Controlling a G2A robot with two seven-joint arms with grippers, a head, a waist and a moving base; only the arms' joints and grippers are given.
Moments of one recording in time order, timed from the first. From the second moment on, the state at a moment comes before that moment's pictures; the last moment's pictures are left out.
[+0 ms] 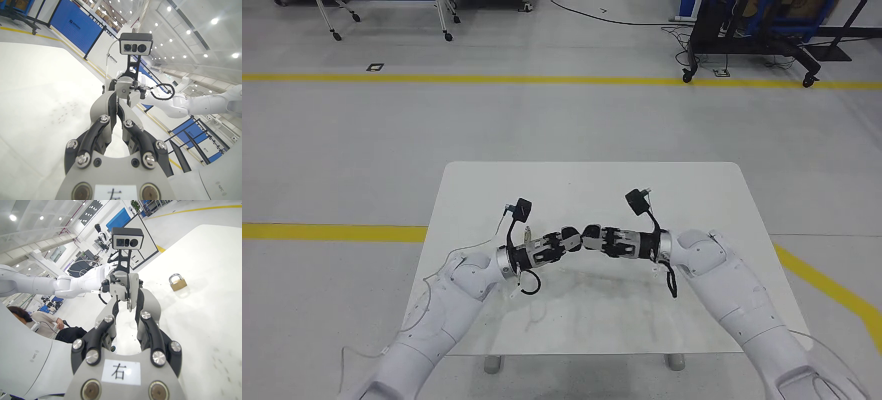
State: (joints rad) left arm 1.02 -1.29 -0.90 -1.01 0.07 -1.01 -0.50; right arm -1.06 -1.17 1.05 -1.13 0.03 -0.95 0.85
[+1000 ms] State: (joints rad) left arm 1.00 -1.27 -0.90 -1.01 0.16 -1.01 -0.38; right arm -1.05 -1.14 1.05 -1.10 0.02 -0.98 0.77
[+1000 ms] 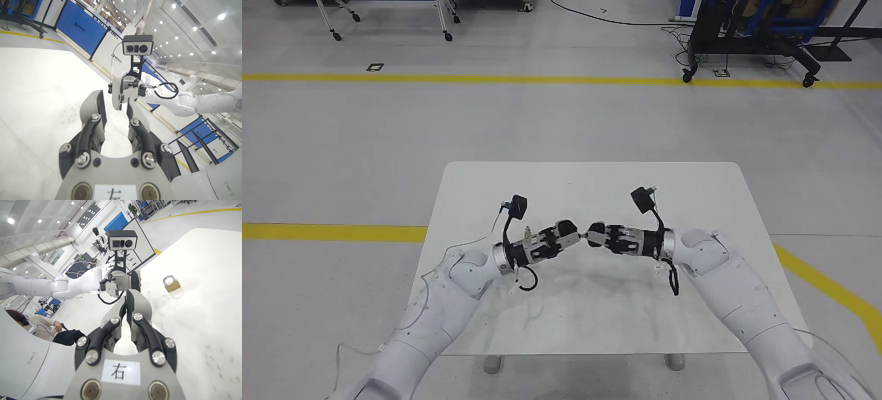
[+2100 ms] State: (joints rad) left arm 1.41 -1.15 -1.25 -1.70 1.12 -0.38 -0.34; right arm -1.12 -1.11 1.19 -1.13 0.04 -1.01 0.66
